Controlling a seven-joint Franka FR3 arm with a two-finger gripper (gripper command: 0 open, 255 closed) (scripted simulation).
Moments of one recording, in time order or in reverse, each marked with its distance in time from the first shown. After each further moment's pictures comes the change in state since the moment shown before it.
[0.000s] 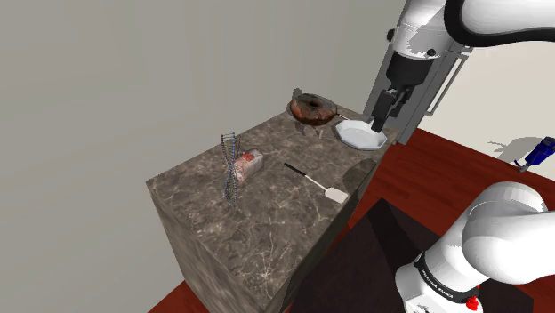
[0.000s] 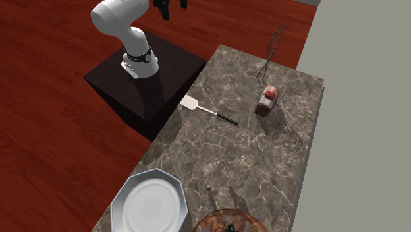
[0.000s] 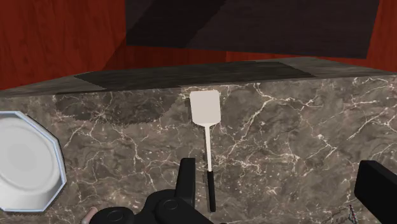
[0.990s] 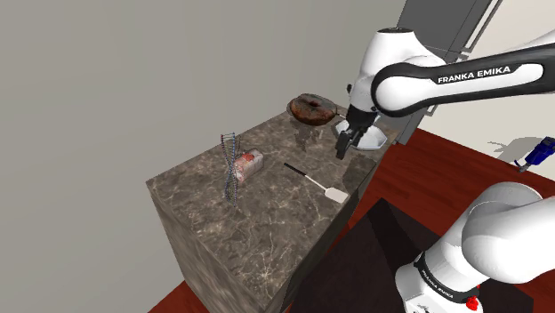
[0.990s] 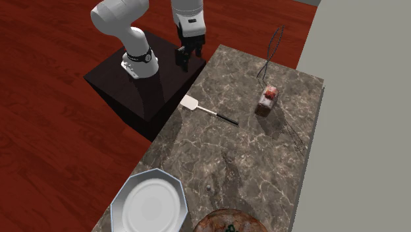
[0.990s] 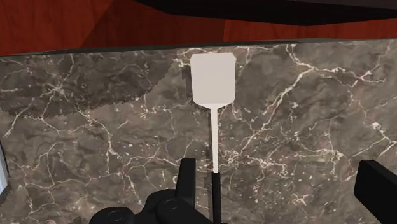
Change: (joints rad) arm -0.014 0.259 -0.085 -0.228 -0.020 0.517 -0.077
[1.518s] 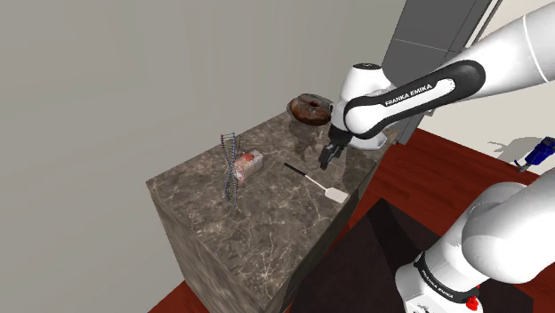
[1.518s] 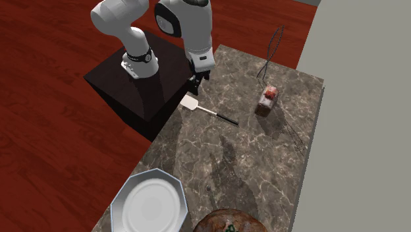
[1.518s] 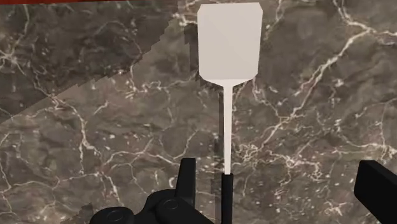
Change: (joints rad) arm 0.002 0.299 -0.050 0.000 0.019 0.319 -0.068
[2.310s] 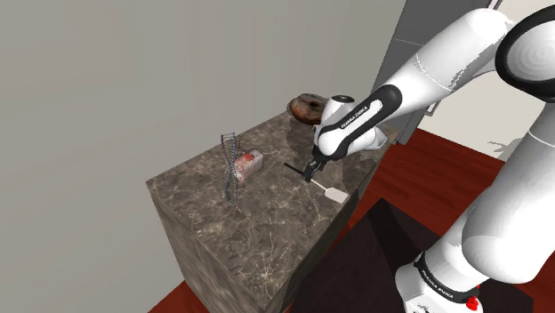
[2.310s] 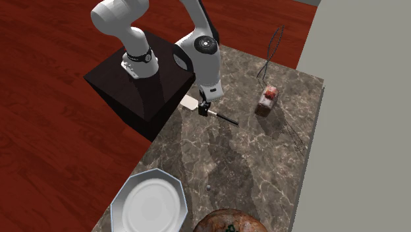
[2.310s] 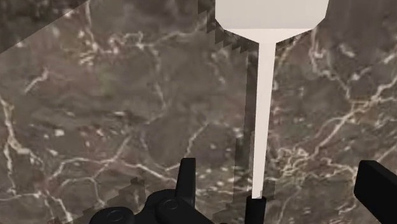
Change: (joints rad) arm 0.008 0.398 -0.014 0.098 0.120 0.314 -0.126
